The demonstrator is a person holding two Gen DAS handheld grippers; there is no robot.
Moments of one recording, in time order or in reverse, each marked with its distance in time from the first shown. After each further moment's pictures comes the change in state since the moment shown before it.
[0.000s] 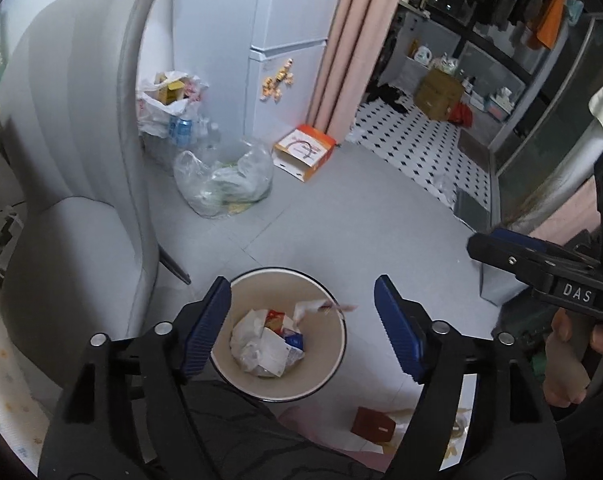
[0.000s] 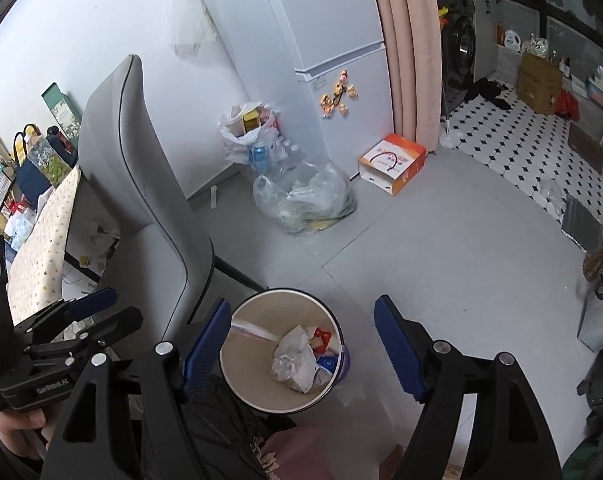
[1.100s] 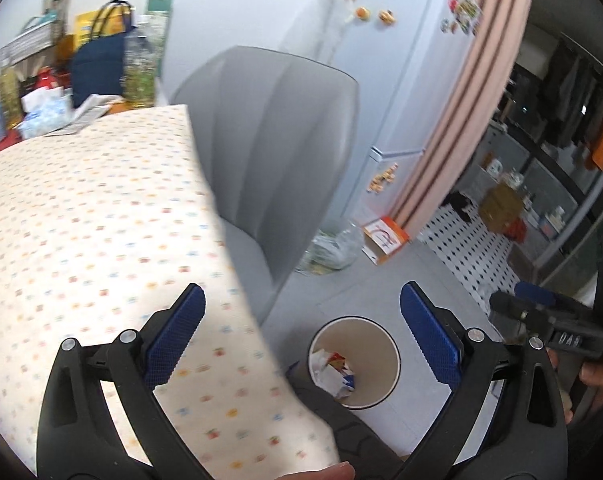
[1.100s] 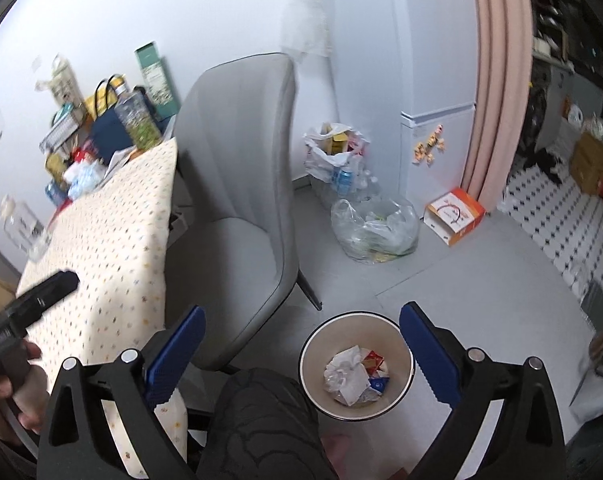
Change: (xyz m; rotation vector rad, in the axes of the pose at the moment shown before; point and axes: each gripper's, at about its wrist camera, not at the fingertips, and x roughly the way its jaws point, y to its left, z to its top) left arm -0.208 0.134 -0.054 -0.303 -0.290 0.200; right arm -0.071 0.187 -0.003 -0.279 -0.042 0.099
